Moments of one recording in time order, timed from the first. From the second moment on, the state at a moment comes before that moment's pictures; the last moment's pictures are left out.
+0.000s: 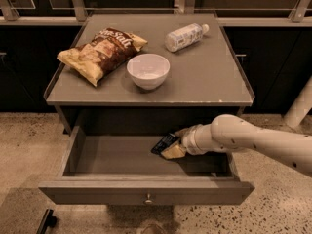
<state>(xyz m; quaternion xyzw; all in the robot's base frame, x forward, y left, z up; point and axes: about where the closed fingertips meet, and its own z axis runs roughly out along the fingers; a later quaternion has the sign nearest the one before) 0.585 -0.091 0.591 -0.44 0.82 0.15 0.34</state>
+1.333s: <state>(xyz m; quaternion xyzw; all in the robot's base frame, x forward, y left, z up) 0.550 -0.089 0.676 -0.35 0.84 0.05 0.41</state>
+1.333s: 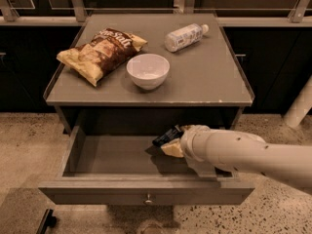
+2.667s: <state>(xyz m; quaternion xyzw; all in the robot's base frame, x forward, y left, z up) 0.517 -0.107 0.740 -0.39 0.83 0.03 0.40</state>
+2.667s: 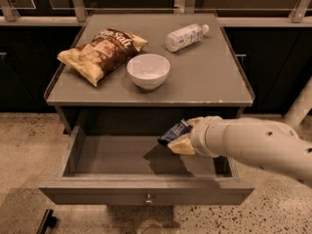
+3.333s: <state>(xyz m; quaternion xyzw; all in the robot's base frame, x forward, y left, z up) 0.522 -0.092 0.835 -0.43 0.78 0.13 0.43</state>
